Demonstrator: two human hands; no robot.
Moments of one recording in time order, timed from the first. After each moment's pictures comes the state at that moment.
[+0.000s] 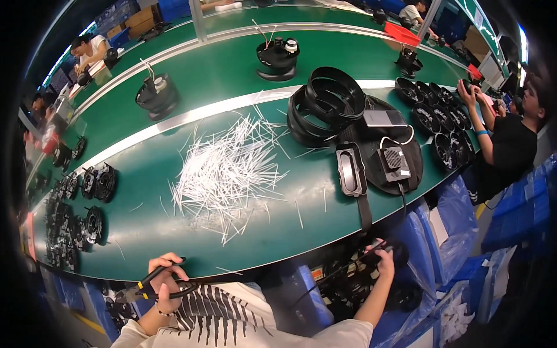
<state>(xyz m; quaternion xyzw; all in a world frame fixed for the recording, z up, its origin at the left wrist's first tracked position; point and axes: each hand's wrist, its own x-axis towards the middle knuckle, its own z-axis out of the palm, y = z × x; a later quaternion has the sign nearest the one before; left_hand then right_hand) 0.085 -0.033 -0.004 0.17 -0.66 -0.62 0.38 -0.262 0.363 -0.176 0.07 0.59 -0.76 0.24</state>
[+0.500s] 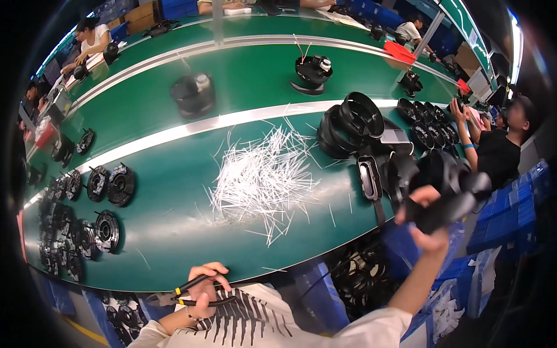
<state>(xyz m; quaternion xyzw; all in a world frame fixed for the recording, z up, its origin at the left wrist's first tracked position) 0.100 -0.047 -0.013 0.07 -0.55 -0.76 0.33 -0.216 0.197 0.136 -0.42 0.67 -0.60 0.15</state>
